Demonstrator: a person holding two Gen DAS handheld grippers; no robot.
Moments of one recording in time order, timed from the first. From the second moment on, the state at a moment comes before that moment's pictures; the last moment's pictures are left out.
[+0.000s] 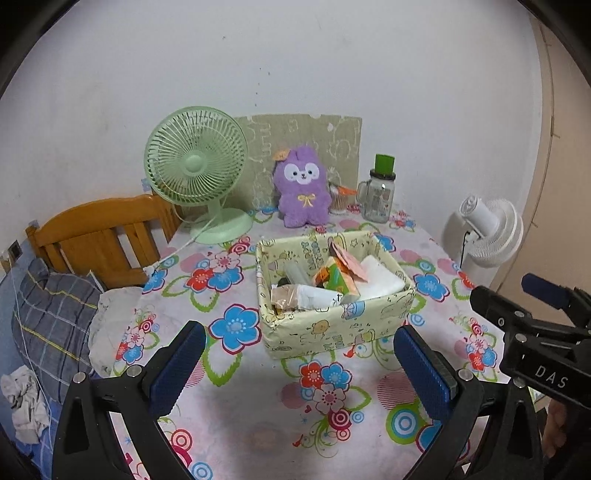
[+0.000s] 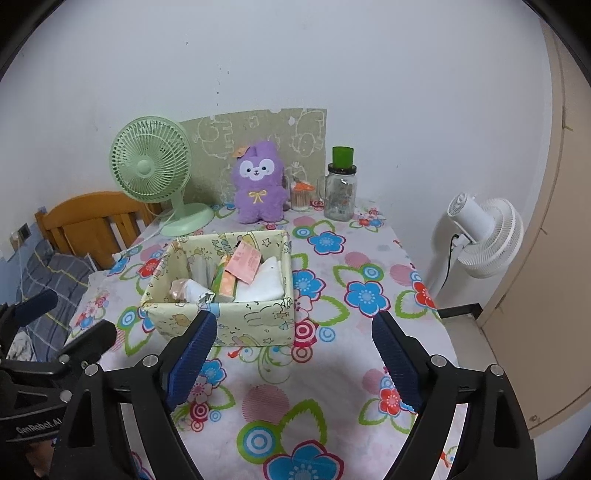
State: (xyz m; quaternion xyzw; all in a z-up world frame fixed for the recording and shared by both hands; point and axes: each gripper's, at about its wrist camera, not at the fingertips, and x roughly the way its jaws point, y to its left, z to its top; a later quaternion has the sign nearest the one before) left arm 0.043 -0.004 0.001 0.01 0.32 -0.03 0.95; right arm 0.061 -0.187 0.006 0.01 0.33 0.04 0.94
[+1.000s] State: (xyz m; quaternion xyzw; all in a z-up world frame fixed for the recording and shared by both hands) left arm 0.021 -0.006 0.017 0.00 0.29 -0.03 0.96; right arm 0.033 -0.187 0.023 0.01 0.30 0.05 0.95
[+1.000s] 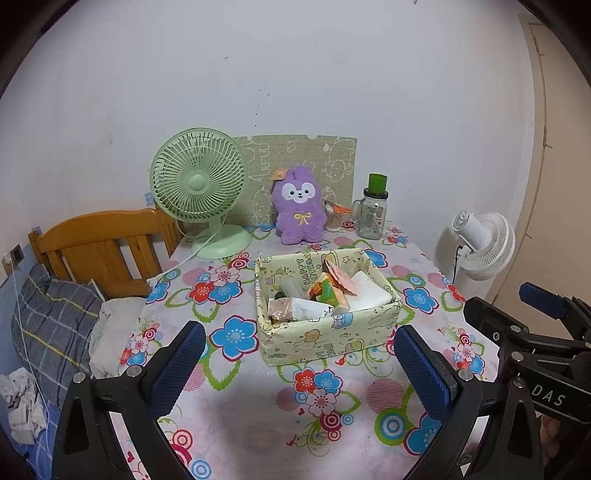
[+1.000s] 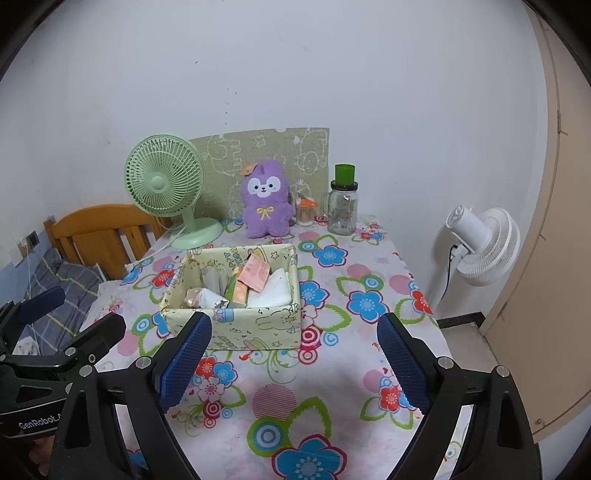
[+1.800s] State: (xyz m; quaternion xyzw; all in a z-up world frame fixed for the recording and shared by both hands) left arm 0.020 -0.005 0.015 0.00 0.28 -0.03 0.96; right arm 0.035 -0.187 0.022 0.01 0.31 0.05 0.95
